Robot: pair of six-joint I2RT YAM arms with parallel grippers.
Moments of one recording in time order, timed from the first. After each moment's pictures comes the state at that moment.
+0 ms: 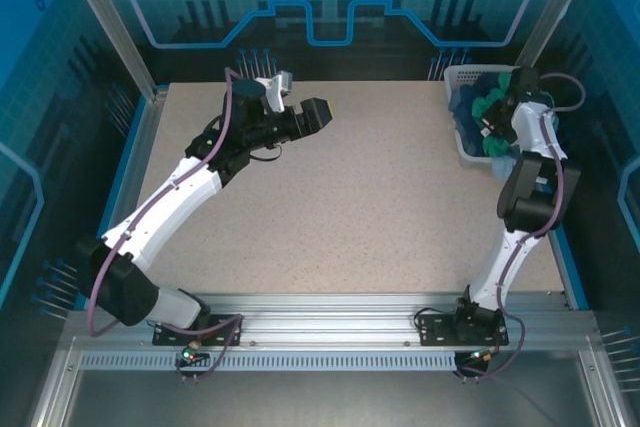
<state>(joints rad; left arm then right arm) -0.45 1.43 1.36 -0.27 0.35 -0.77 -0.29 2.01 1.74 -0.75 0.05 0.54</state>
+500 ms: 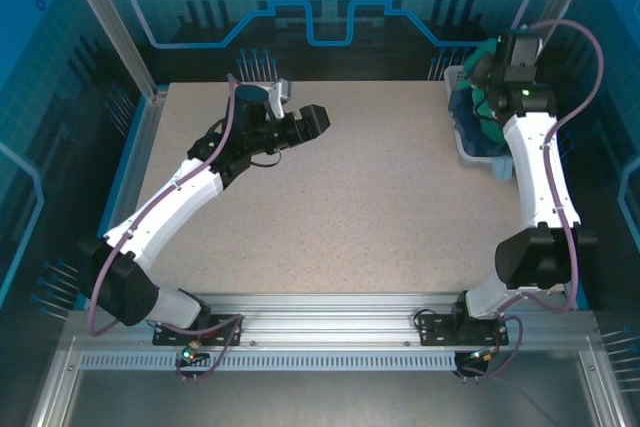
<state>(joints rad) -0.45 1.43 1.33 -0.33 0.30 -0.79 0.00 1.59 1.86 -0.72 0.21 0.49</state>
